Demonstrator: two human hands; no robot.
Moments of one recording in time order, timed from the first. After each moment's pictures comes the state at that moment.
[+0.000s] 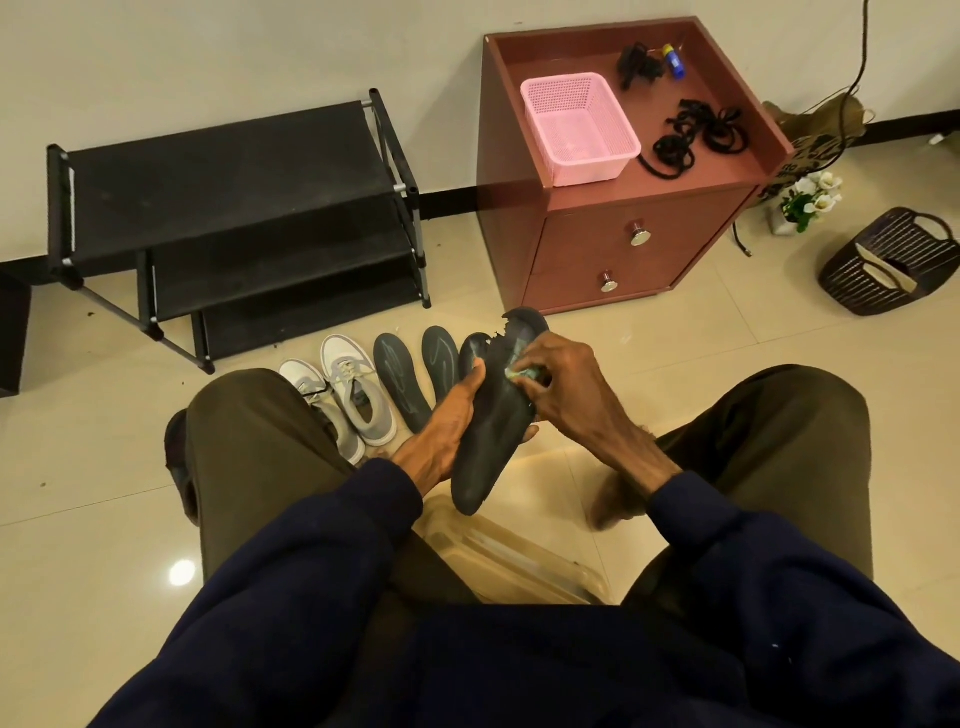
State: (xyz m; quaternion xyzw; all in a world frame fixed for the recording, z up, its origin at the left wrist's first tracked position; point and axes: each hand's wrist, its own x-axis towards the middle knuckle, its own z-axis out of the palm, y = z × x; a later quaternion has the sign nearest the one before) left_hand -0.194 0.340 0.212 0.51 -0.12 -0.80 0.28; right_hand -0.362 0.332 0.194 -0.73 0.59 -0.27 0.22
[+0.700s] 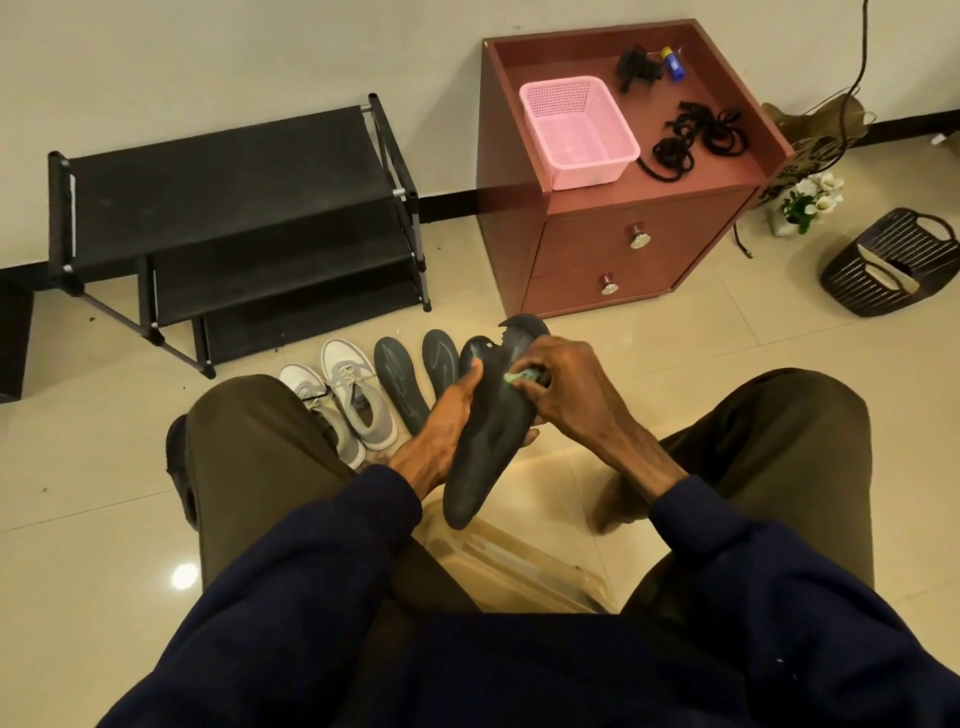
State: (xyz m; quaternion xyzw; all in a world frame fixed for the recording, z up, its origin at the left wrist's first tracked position) left_hand -0.193 0.336 0.216 0.48 -0.12 -0.82 0.30; right_hand -0.365 0.326 0.198 -0.74 0.59 -0.26 0.21
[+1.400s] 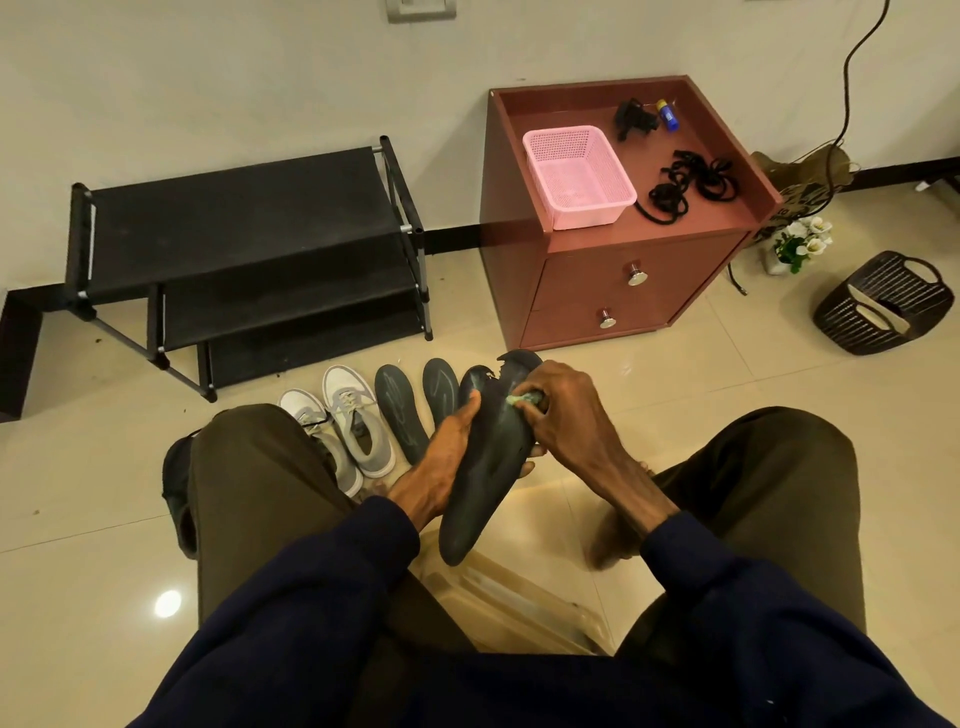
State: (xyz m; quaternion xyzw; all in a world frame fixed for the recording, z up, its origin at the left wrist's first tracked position) left_hand -0.194 0.333 0.222 0.48 -0.12 -0.82 0.29; right_hand -0.363 0.317 0.195 -0.72 0.62 -0.26 0.18
